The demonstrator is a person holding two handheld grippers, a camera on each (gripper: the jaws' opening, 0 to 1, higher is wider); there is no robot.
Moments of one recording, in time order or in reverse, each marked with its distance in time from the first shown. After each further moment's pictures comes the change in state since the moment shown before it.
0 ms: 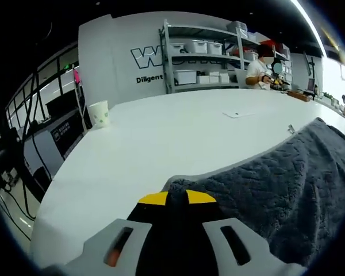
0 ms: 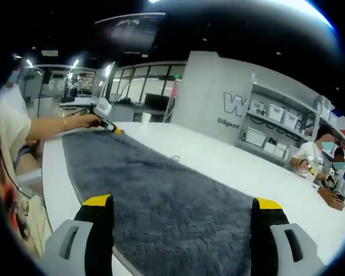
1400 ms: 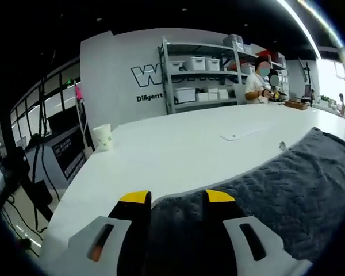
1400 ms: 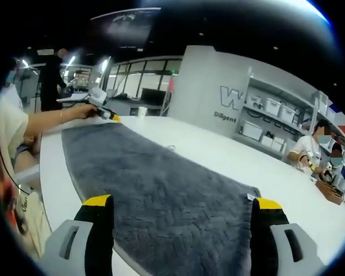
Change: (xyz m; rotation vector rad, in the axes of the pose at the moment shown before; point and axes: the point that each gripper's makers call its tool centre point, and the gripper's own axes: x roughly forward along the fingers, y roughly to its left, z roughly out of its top) left arm -0.028 -0.020 0.037 0.008 -0.174 -0.057; right arm -0.008 -0.012 -0.031 0.015 0.044 -0.021
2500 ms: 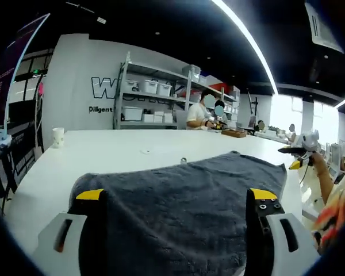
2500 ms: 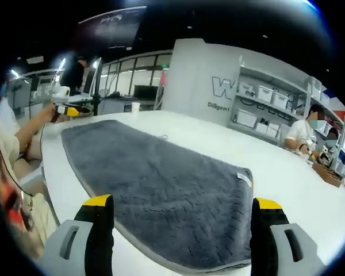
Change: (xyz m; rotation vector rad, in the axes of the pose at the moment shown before) left arm -0.156 -0.113 -0.012 -0.116 -0.104 -0.386; right arm -0.035 -0.016 -0.029 0.097 0.061 -0.036
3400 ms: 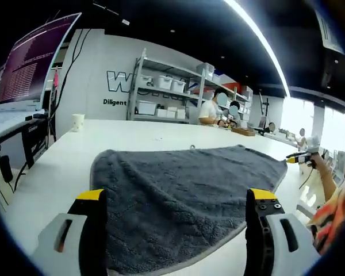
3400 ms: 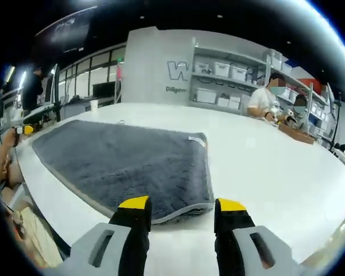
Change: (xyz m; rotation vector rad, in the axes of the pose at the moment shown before) left arm -0.051 0.003 -0.030 -0.044 0.010 0.085; right arm -0.039 -0.064 -0.060 0.218 0.091 -0.294
